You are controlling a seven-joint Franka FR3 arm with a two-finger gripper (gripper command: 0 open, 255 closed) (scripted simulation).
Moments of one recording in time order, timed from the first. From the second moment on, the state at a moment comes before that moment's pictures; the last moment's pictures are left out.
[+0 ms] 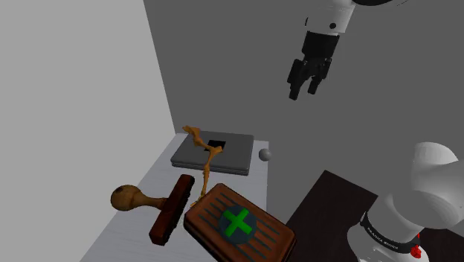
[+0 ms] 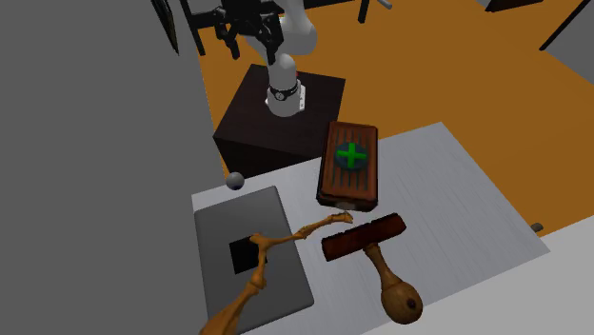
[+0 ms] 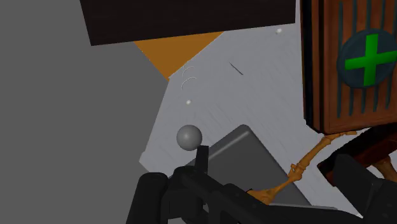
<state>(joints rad) 0.00 -0.78 0.02 -2.28 0.11 1.59 0.16</state>
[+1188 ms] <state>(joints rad) -0.05 -0.47 0.05 -2.54 0.02 2.14 0.15</state>
